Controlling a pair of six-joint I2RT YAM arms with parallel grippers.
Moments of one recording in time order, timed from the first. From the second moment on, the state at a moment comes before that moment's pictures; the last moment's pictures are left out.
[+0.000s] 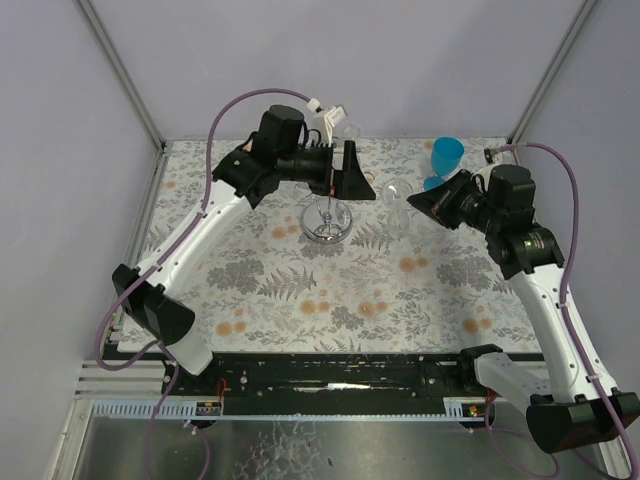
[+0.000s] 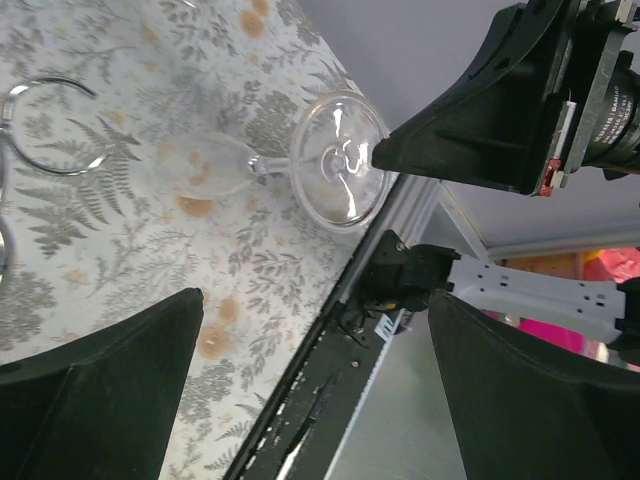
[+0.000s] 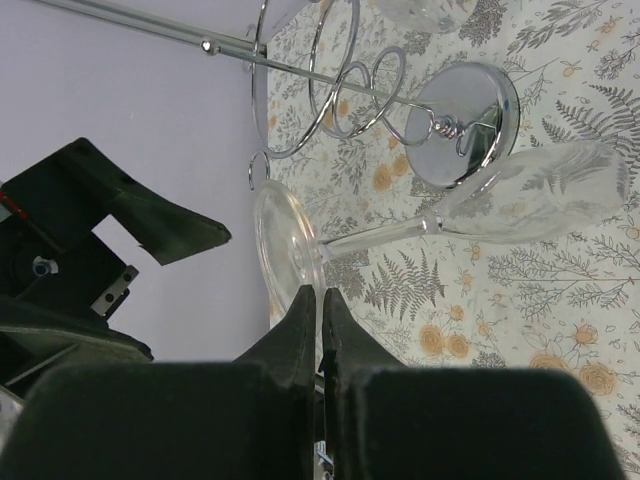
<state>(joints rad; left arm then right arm) -0.57 1.64 1.82 -0.64 0.64 -0.46 0.18 1.02 1.15 -0.54 -0.39 0.94</state>
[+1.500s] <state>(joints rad) -0.62 1.85 1.89 -0.37 0.90 -0.78 0.18 0.94 1.14 -0.54 -0.42 0.91</state>
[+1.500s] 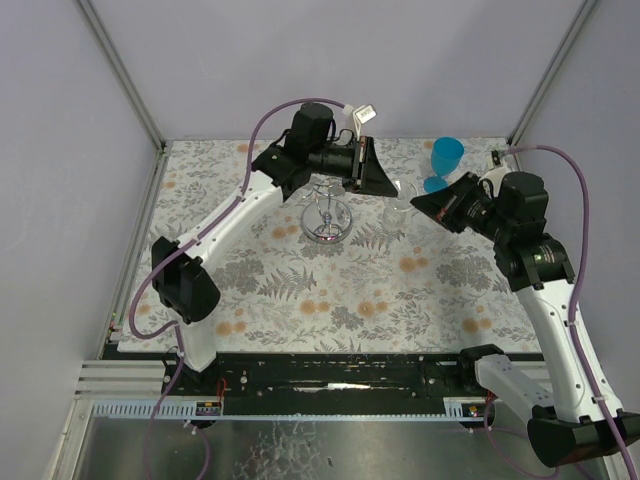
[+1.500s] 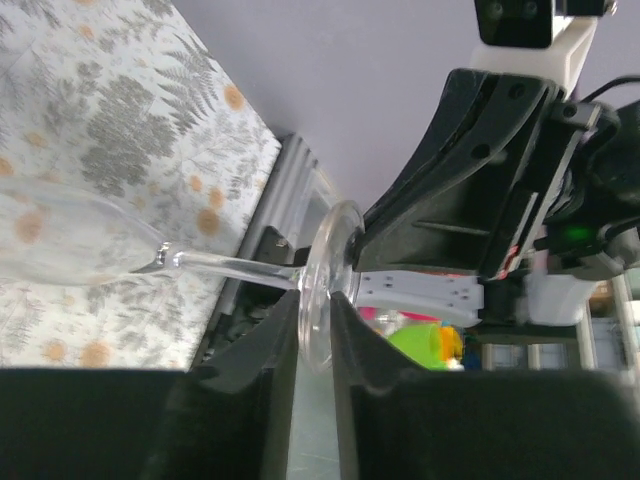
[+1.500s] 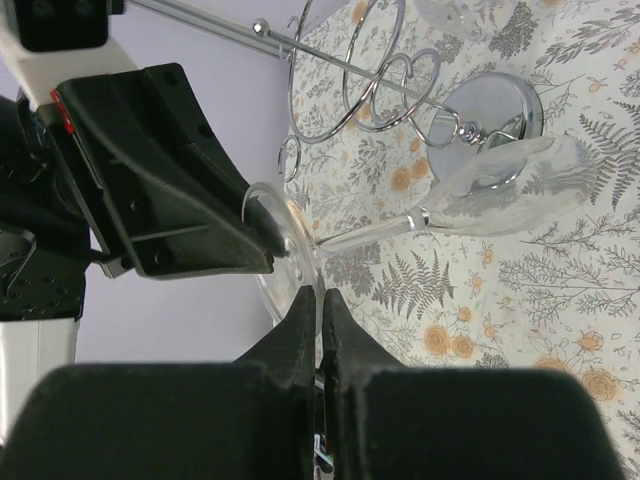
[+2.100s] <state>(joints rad) -0.63 1.86 1.88 -0.36 0.97 -0.74 0.18 0.92 1.27 -0.70 -0.33 0.83</state>
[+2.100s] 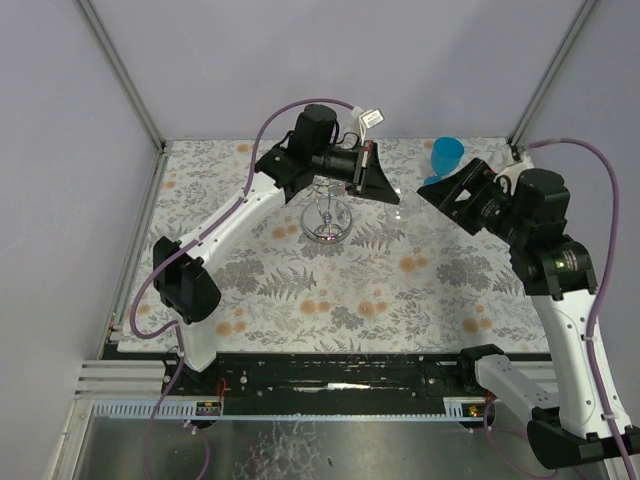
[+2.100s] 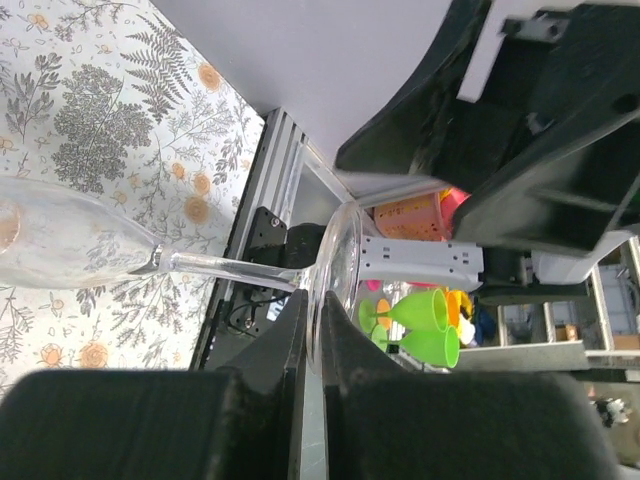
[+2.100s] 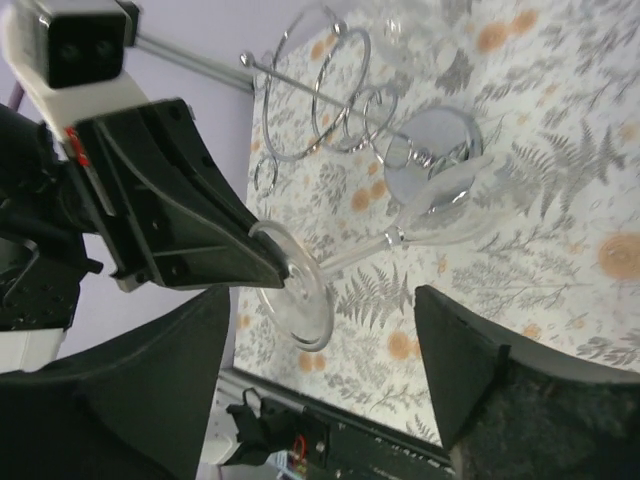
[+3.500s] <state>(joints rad) -1.15 1.50 1.31 -0.52 0.22 1.09 0.17 1.16 1.40 -1.06 -0.20 0.79</state>
